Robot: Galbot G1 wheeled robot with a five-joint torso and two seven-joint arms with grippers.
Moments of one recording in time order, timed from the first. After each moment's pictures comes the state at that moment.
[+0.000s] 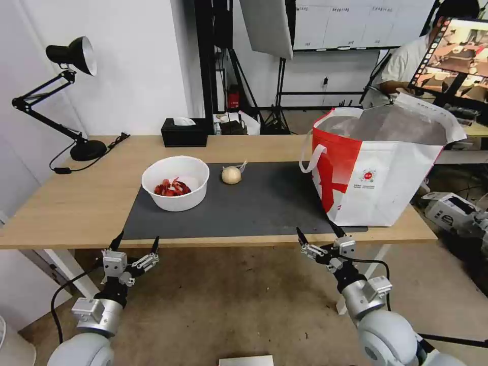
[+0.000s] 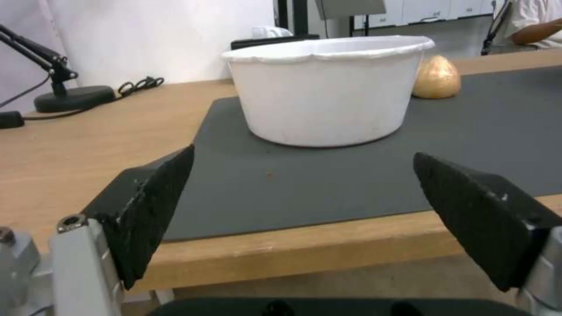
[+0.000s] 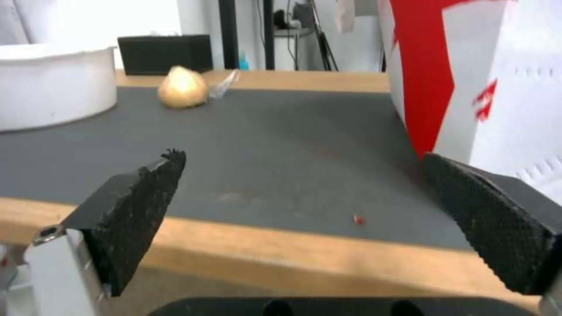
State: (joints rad) left arm 1.65 -1.07 -0.60 -2.02 -0.36 -0.16 -0.10; right arm -1.42 0.81 0.16 2.03 0.53 0.18 0.34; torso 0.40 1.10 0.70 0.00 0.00
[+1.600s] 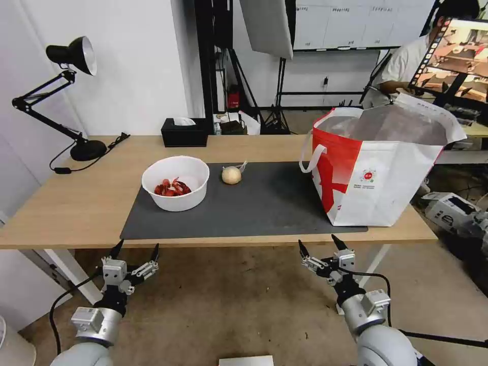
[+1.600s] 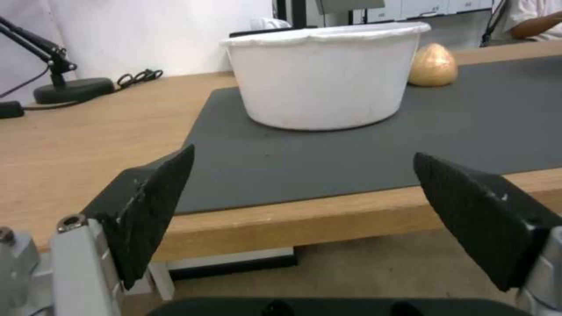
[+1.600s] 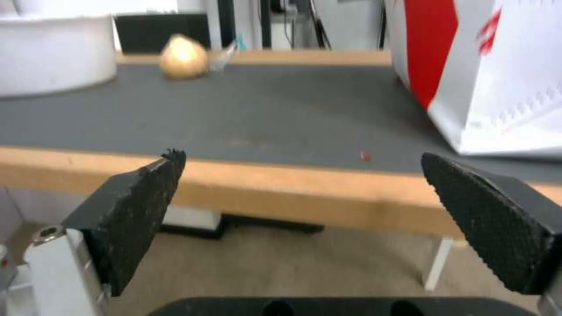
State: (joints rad) left arm 1.68 -1.09 -0.61 -2.01 -0.35 -0.18 -0.07; right arm -1.49 0.86 0.15 2.01 0.47 0.22 0.34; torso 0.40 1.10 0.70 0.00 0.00
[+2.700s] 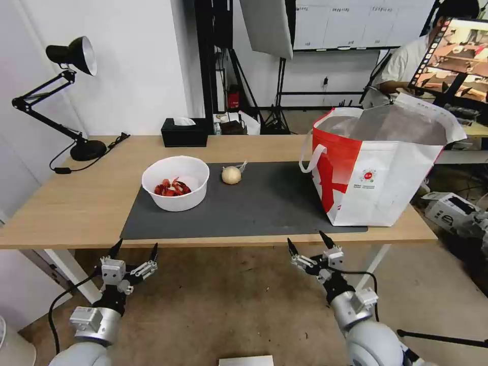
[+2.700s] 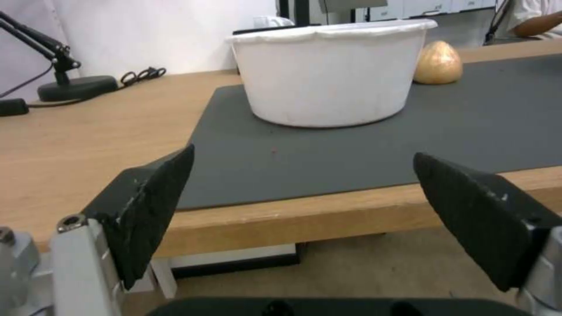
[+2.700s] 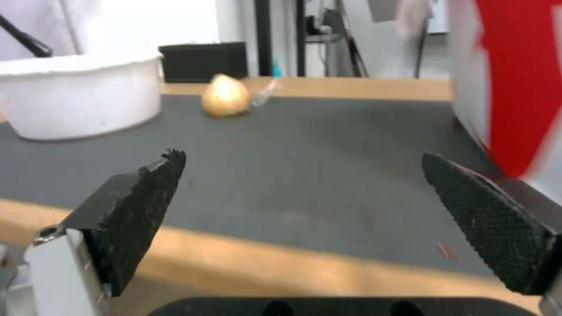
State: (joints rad) left arm 1.68 -1.09 -0.62 -2.00 -0.35 -0.19 -0.07; right arm -1.27 0.80 0.01 2.00 0.56 0.18 0.33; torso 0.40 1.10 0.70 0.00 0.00
